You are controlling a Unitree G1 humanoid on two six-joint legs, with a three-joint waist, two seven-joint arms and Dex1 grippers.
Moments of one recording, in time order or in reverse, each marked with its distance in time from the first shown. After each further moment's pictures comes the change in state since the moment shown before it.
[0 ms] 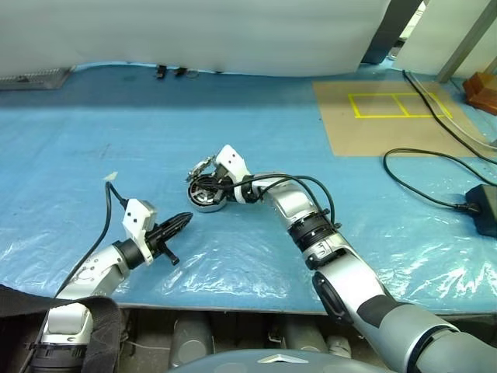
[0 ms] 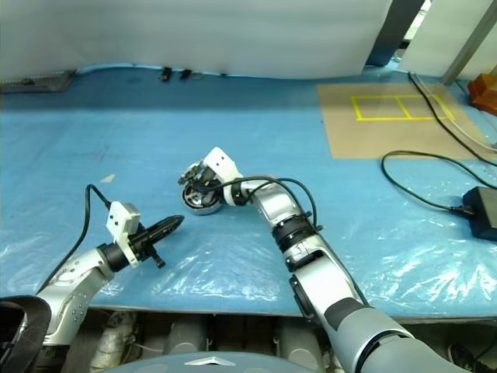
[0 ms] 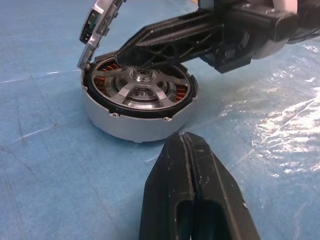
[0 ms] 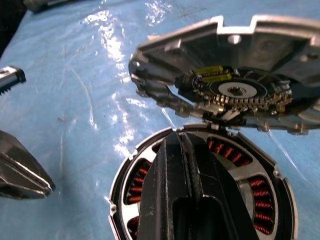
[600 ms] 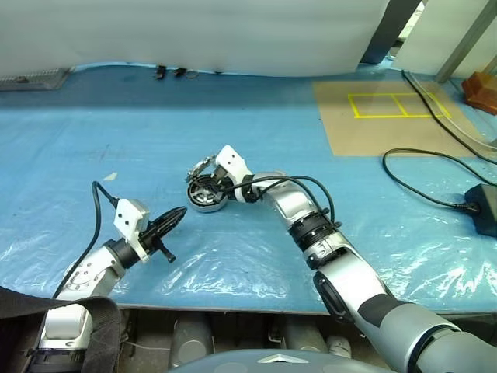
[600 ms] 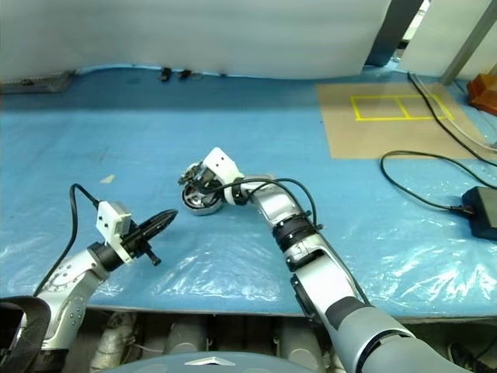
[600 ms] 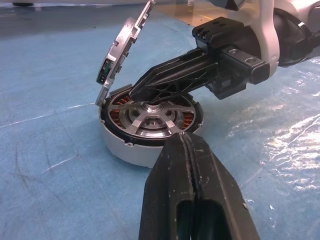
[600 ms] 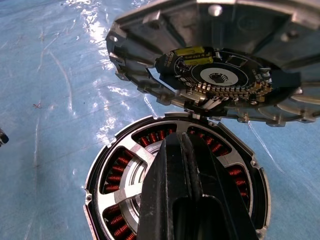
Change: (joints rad) left arm 0.015 -0.021 0.030 -0.010 0.023 -0.119 0.005; right arm -0.006 -0.031 0.047 0.027 -0.059 -0.022 -0.047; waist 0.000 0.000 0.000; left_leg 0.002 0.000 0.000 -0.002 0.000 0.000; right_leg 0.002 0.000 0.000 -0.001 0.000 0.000
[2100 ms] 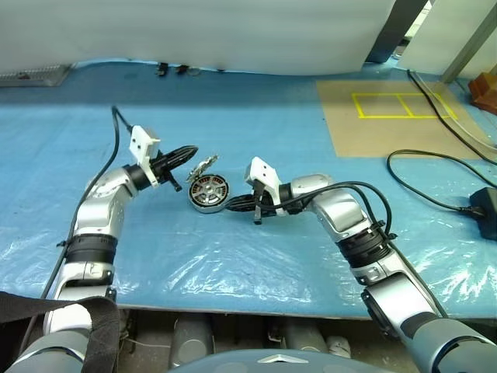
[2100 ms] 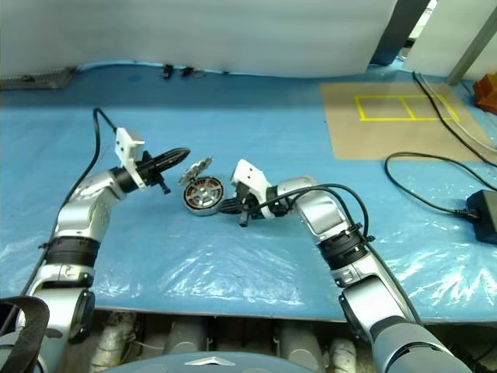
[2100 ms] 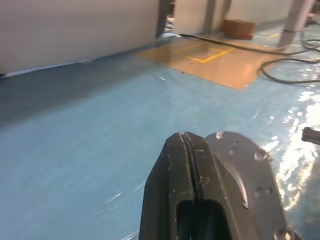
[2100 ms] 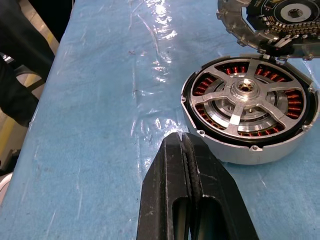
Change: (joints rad) left arm -0.765 0.025 -0.070 0.725 0.065 -0.070 -0.331; right arm 0.193 -0.339 0.075 -0.560 0.162 0.314 0.312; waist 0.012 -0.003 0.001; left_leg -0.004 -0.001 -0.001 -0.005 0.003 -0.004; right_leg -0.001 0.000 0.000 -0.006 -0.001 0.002
